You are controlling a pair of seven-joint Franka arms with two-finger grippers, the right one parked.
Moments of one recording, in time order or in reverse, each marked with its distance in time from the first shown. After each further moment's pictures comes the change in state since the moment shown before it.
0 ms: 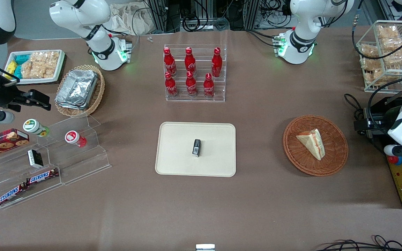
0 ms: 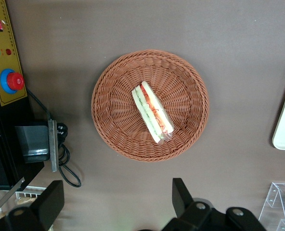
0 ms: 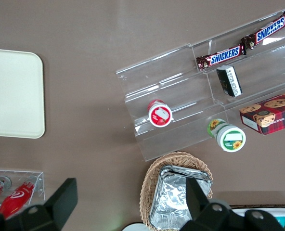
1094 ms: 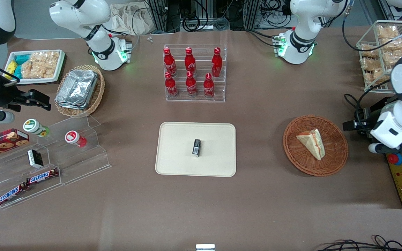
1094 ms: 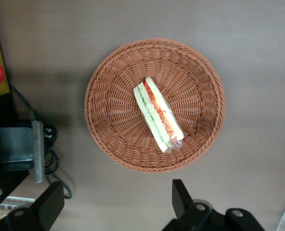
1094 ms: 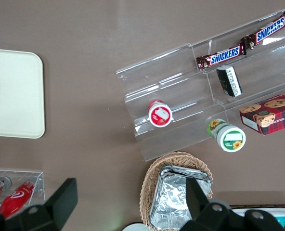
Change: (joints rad) arm 0.005 -0.144 0.010 -0.438 0.000 0.324 -0.035
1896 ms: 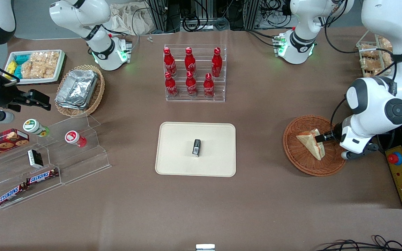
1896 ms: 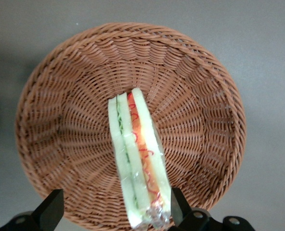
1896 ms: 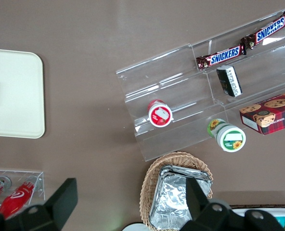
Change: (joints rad) arm -0.006 0.087 -0.010 -0.291 -0.111 0.457 -0.222
